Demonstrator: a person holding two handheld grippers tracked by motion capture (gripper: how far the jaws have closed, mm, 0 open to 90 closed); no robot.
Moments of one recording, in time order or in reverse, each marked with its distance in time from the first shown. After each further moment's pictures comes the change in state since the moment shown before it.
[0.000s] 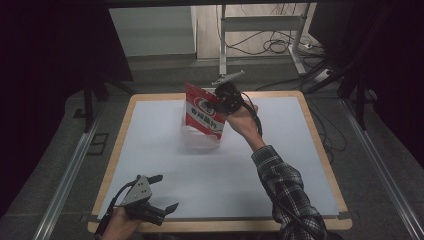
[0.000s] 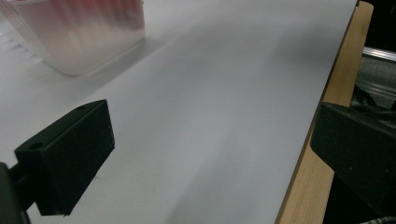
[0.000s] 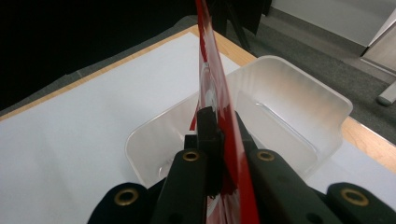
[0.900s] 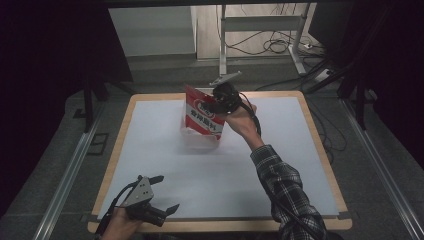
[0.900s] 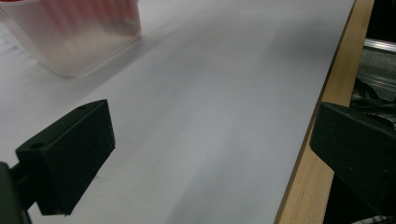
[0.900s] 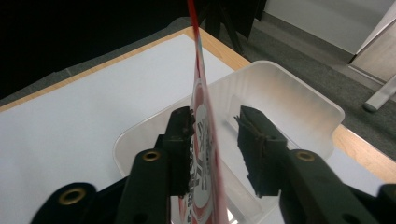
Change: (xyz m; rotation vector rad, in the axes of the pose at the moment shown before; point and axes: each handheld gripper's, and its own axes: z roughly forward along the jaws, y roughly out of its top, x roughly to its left) left arm -0.003 0.000 0.001 0.017 0.002 0.028; right arm 0.001 0.002 0.004 -0.015 -0.035 -0.033
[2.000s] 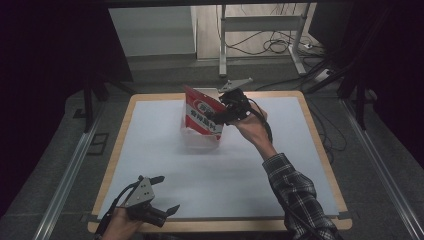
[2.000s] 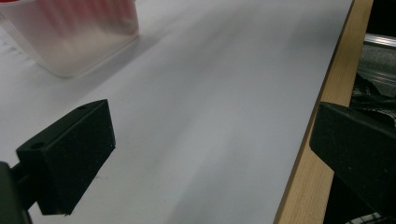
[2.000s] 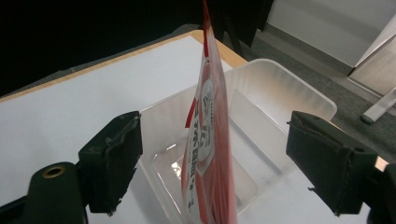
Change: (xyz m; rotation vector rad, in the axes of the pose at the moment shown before) left arm -0.001 0.000 0.001 0.006 -0.003 0.013; right arm 0.003 -0.020 -0.027 -0.044 0.017 -0.047
